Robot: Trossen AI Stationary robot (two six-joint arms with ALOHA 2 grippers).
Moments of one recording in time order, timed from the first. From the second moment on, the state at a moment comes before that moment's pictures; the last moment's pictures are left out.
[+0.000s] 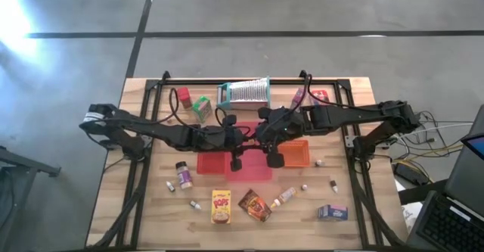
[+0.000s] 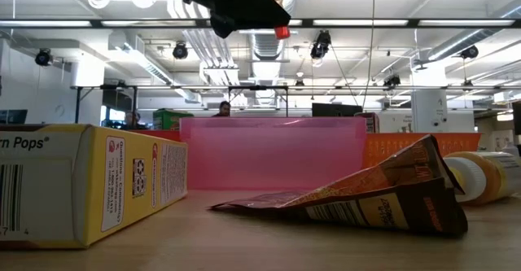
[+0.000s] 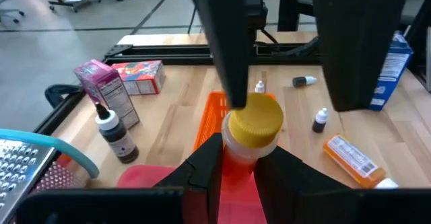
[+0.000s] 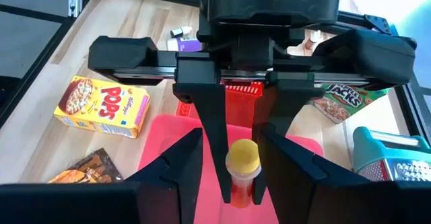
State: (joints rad) left arm -0.12 1.49 1.02 0.16 -0.27 -0.03; right arm 0.09 1.54 1.45 -0.57 0.00 -0.09
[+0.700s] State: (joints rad) left arm -0.12 1.49 1.01 0.18 -0.26 -0.03; right arm 0.08 1.56 1.46 -0.58 0.07 -0.11
